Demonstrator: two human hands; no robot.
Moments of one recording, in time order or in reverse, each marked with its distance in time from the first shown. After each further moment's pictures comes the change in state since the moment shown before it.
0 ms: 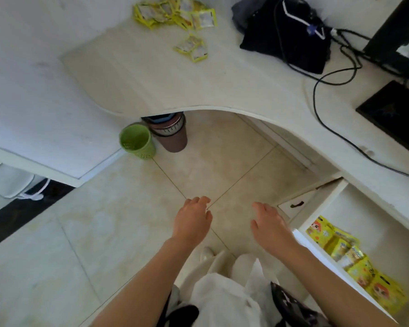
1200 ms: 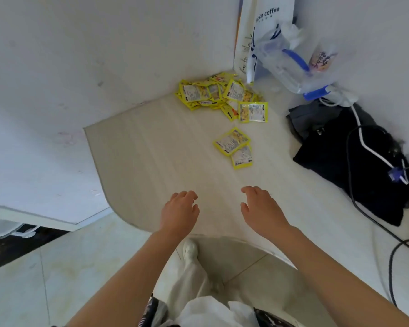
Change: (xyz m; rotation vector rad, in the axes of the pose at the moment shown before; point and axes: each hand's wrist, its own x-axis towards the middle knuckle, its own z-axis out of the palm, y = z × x) left_hand 0.371 -0.073 -0.213 0.006 0.200 -0.163; right_hand 0.395 -0.182 -0.228 -0.133 0.113 -0.303
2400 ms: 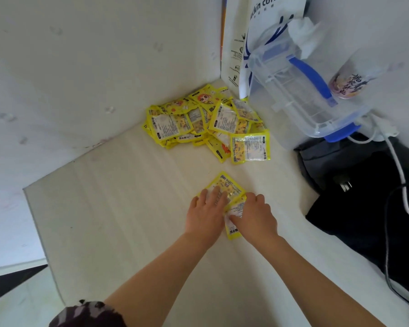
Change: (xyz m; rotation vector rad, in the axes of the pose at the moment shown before) left_hand 0.236 0.069 0.048 0.317 -0.220 0.274; right_hand 0.218 0.040 -0.019 0.114 -0.121 0.413
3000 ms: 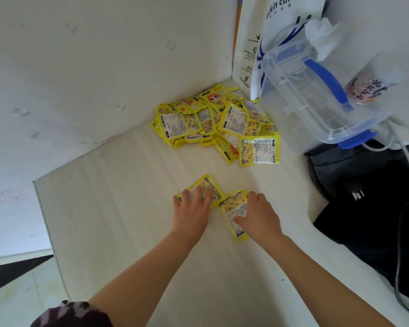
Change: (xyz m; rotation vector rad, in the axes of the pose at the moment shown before) left_hand -0.008 -0.039 -0.007 0.241 0.022 -0.087; right_hand 0.015 -0.004 -0.003 -0.008 -0.039 -0.100
